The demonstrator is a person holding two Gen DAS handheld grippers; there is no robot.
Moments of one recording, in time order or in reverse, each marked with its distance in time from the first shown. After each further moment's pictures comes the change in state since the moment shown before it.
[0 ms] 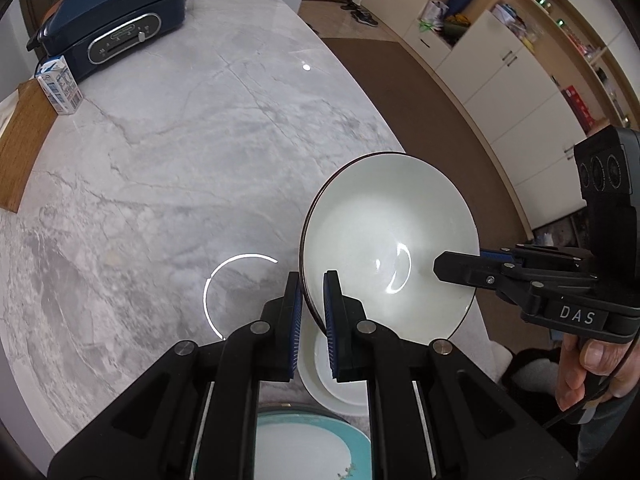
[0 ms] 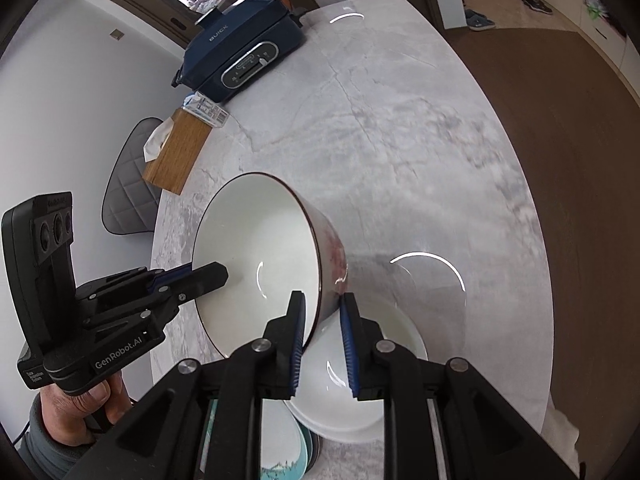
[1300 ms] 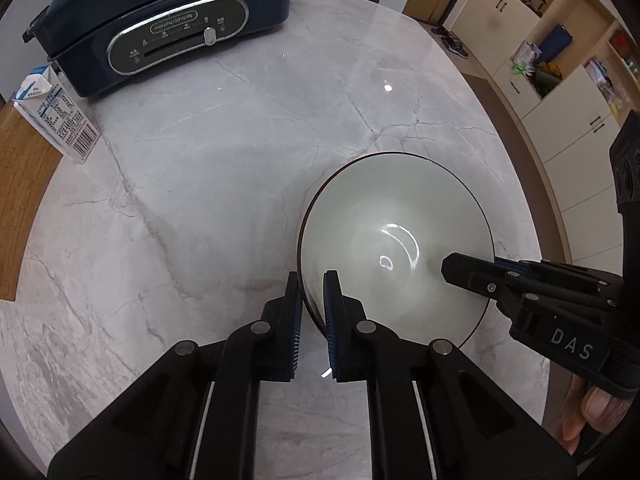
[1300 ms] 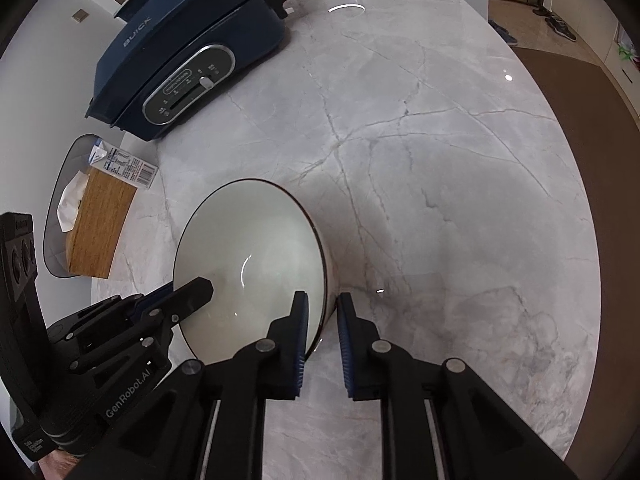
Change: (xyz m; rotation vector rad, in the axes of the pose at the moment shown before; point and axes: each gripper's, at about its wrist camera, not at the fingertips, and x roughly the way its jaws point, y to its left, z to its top) left arm 0.143 0.186 0.211 -0.220 -0.051 0.188; right arm 0.174 0.013 0.234 -0.087 0.053 -0.112
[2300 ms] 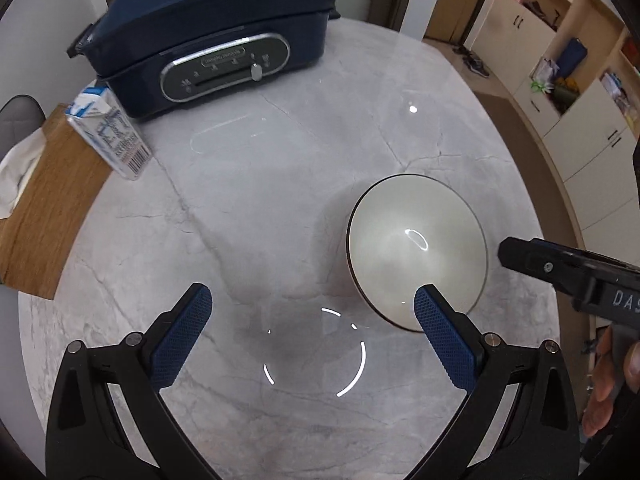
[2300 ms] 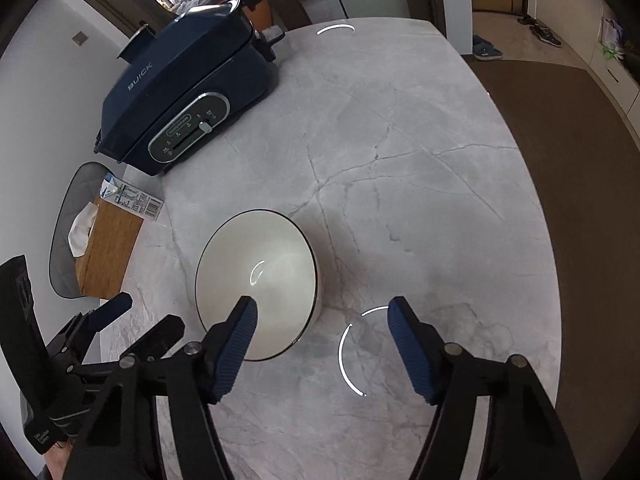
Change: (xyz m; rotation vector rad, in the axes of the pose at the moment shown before) left arm -0.029 0.011 0.010 -0.030 -0.066 0.101; right arm -0.033 -0.011 0.012 0.037 -0.072 -0.014
